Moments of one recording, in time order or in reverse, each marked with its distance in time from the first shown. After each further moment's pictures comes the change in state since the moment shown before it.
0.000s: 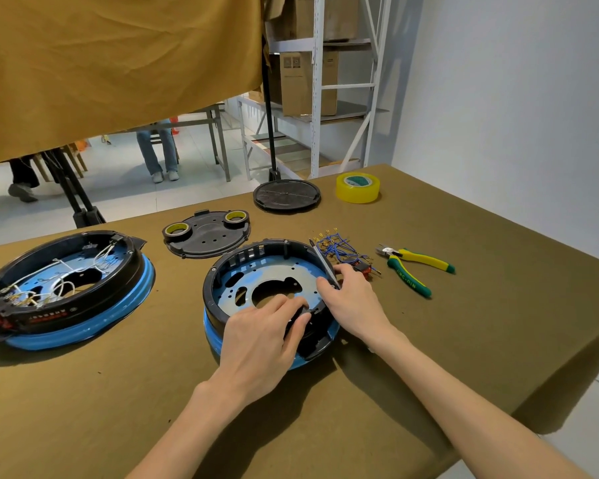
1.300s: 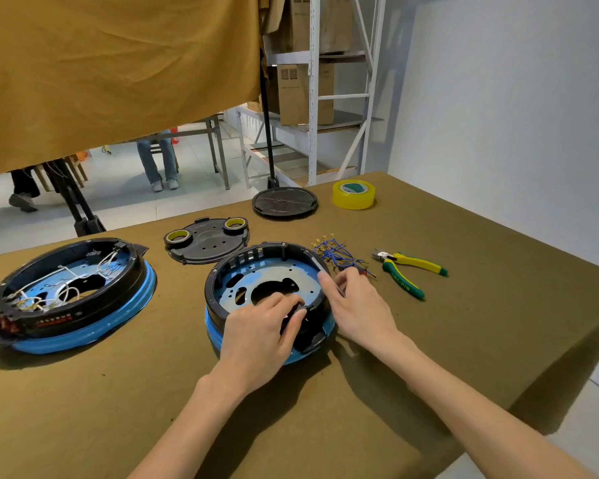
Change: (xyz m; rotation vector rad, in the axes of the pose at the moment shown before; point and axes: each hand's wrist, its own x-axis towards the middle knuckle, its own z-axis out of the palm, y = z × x) left_hand 0.006 -0.006 0.004 0.013 -0.013 -0.013; right_hand -0.024 -0.006 -0.018 -0.177 0.081 -0.052
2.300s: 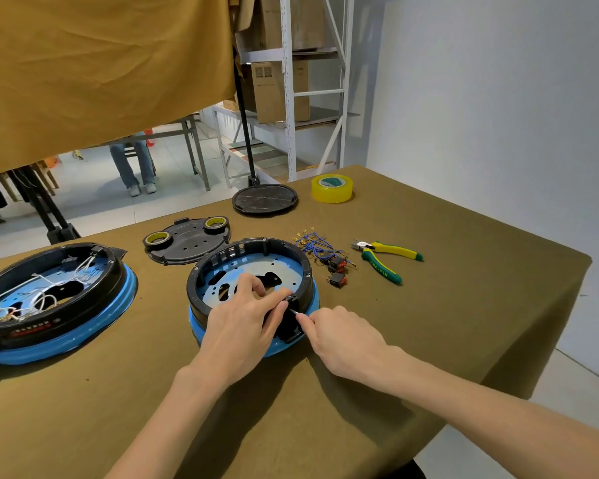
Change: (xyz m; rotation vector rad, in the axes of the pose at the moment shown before) left_hand -0.001 -0.003 -0.007 0.108 -0.076 0.021; right_hand -0.054 0.000 -0.002 -0.325 -0.286 -0.188
